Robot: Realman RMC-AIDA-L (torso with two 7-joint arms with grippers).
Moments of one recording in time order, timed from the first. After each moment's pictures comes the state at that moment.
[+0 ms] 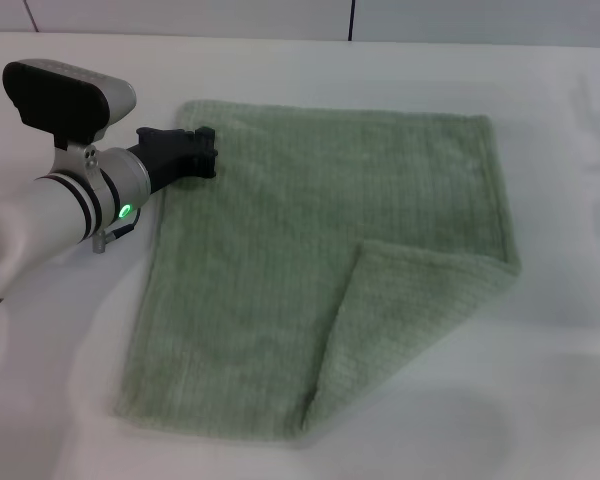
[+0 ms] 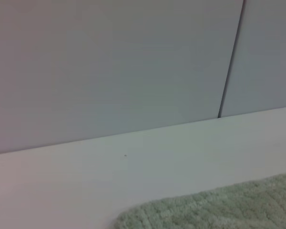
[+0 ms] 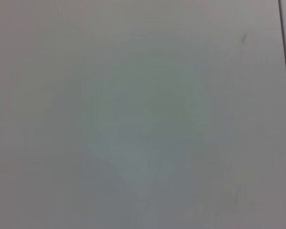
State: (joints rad) left arm -0.69 -2.08 1.65 0.24 0.50 0.49 -0.84; right arm 0.55 2.08 -1.89 -0.26 0.74 -1.12 -0.05
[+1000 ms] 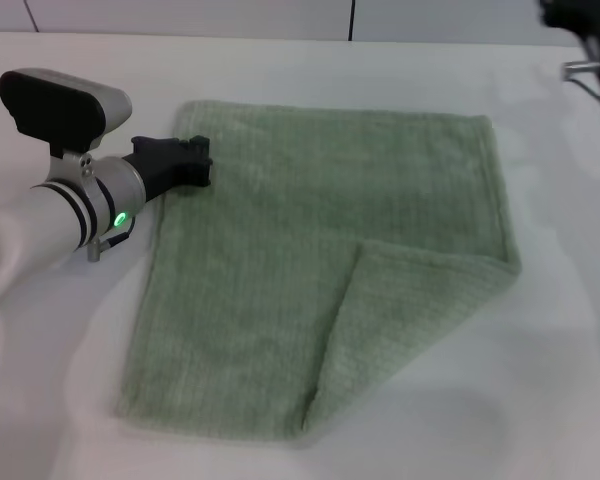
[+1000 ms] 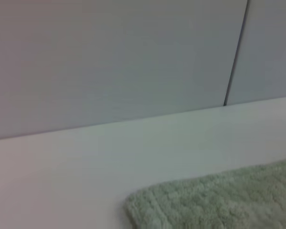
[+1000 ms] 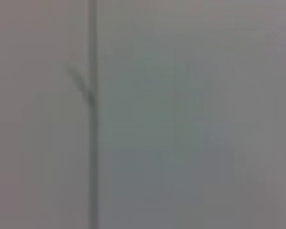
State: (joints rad) left arm -0.68 -2.08 1.65 0.23 0.51 0.48 -0.84; right arm 0.52 2.08 -1.96 -0.52 0.63 -0.86 -0.05
